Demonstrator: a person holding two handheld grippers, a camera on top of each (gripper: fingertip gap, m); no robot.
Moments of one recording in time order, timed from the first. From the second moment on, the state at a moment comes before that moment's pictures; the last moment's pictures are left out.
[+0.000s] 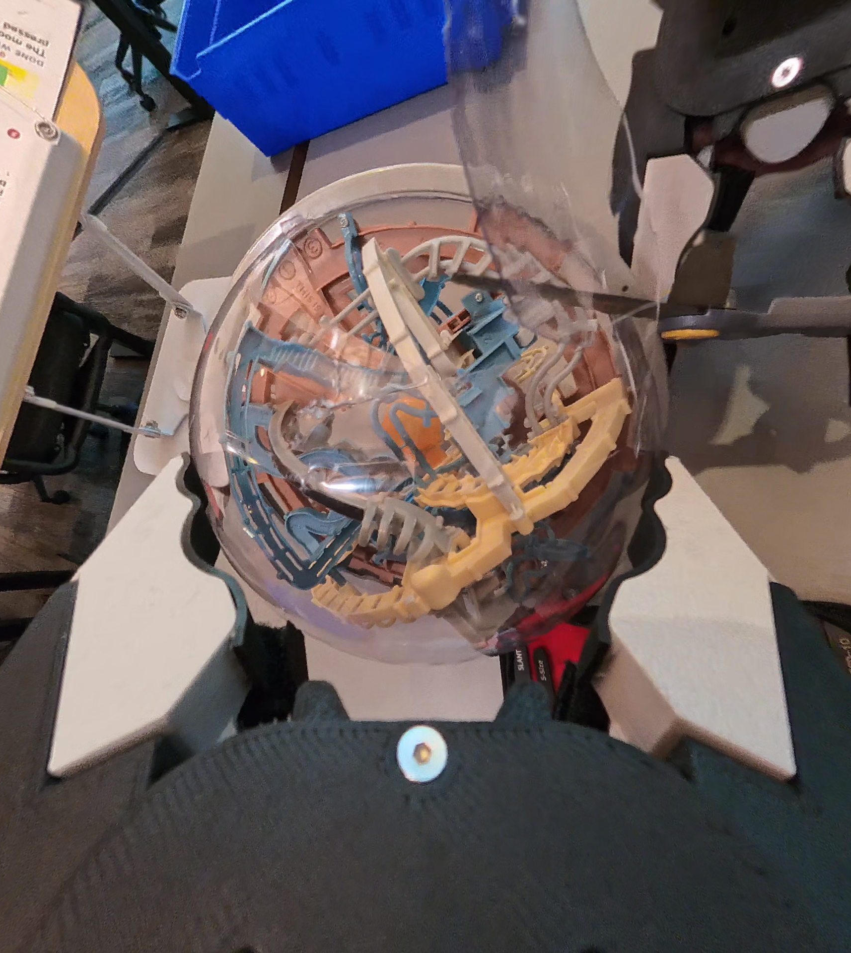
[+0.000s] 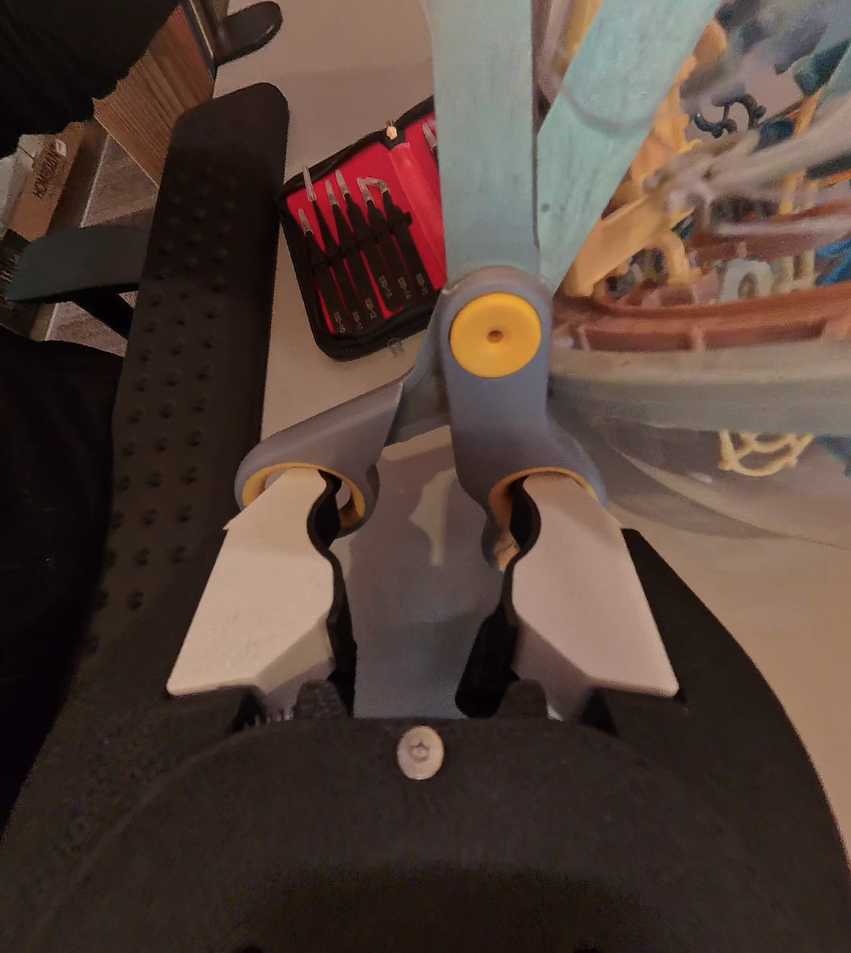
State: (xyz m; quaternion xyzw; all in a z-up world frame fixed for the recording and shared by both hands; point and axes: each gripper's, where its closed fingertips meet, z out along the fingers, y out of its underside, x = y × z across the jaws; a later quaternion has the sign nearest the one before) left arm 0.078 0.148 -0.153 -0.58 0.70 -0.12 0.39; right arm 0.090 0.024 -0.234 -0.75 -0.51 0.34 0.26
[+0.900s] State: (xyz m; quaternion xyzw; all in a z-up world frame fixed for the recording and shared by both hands) left arm 0.049 0.132 -0.100 -0.65 0.56 -0.13 0.51; right arm 0.125 0.019 -0.220 -0.76 -0.49 0.37 0.22
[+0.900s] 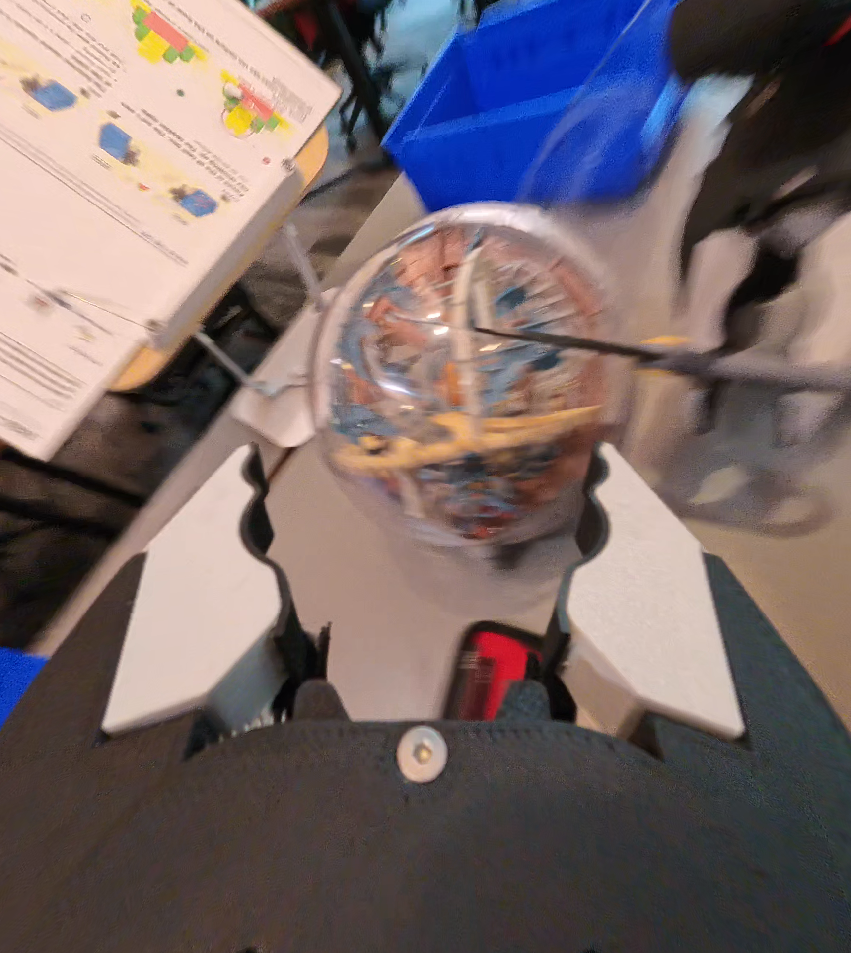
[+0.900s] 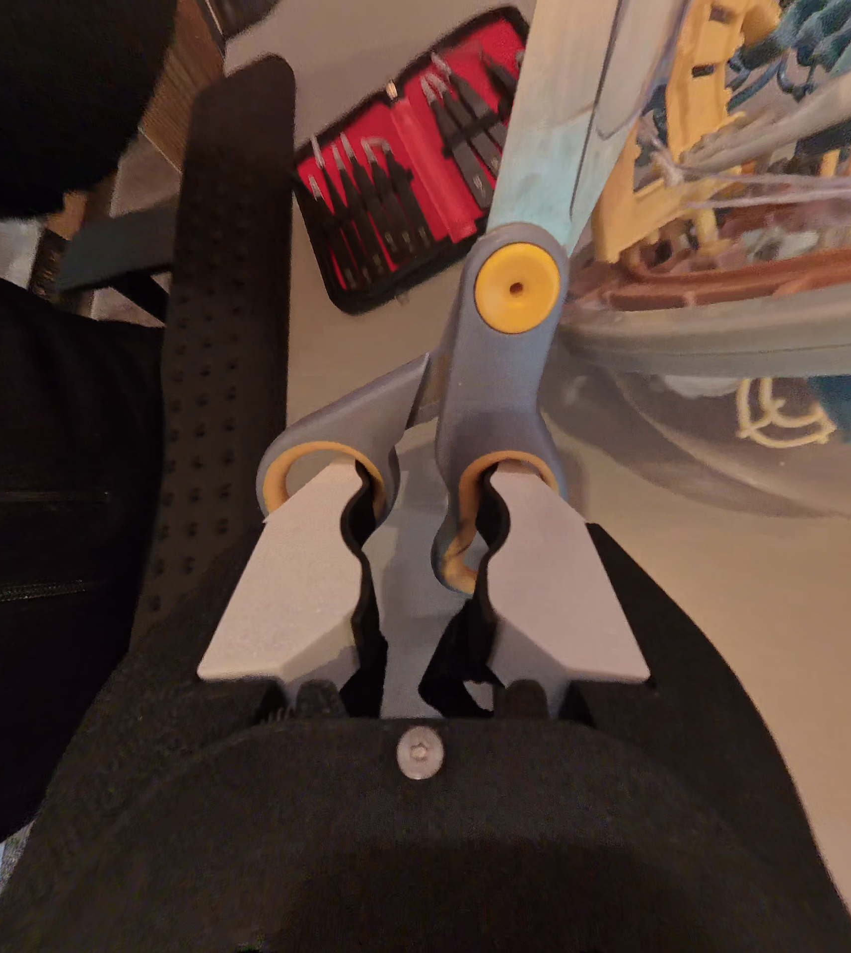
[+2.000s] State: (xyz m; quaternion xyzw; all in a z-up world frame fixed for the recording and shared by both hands) left arm 0.177 0.034 -0.128 -0.59 0.24 -0.67 0.39; right arm 0.084 0.030 -0.156 -0.68 -0.42 0.53 0.30
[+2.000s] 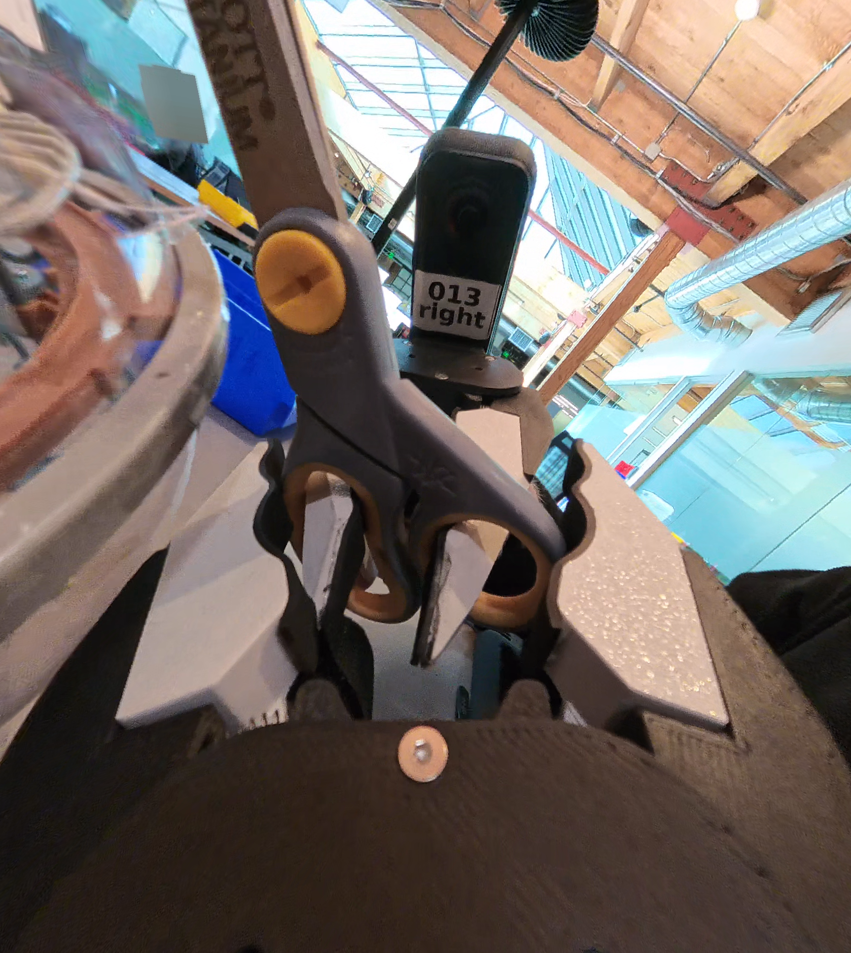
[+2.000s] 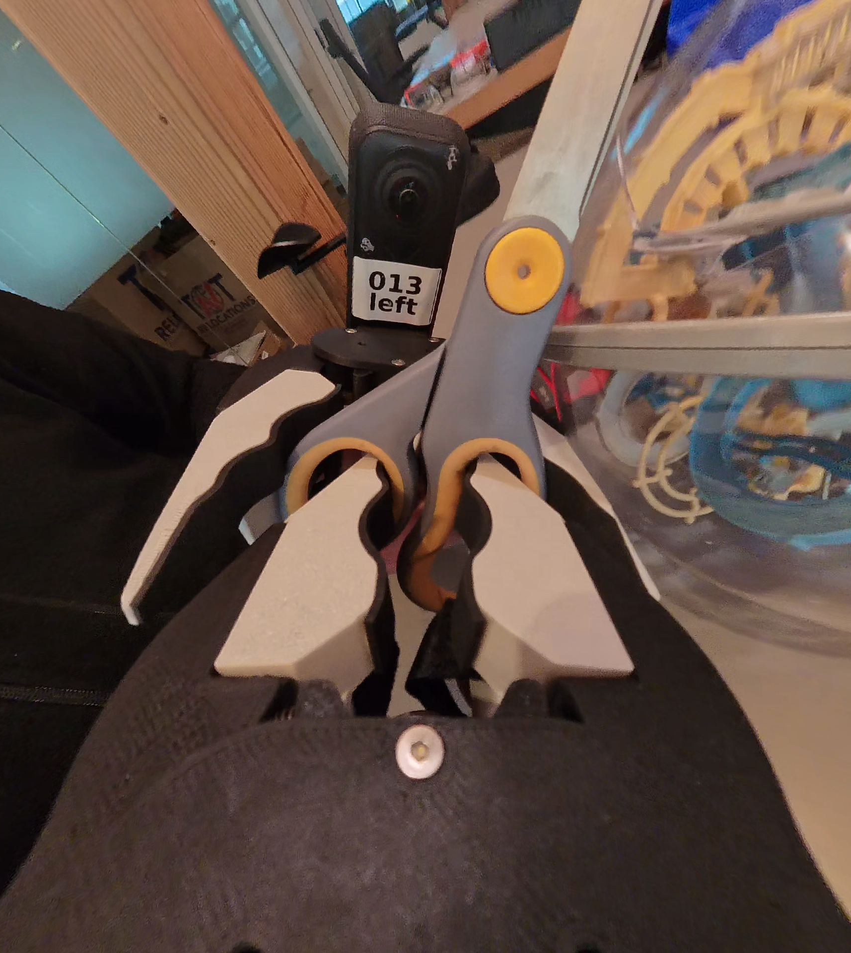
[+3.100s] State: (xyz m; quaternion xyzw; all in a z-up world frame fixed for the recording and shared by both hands) left arm 0.129 -0.001 -0.134 -0.63 0.35 -0.51 0.47; right arm 0.092 0.028 -0.139 -0.72 -0.44 0.25 0.48
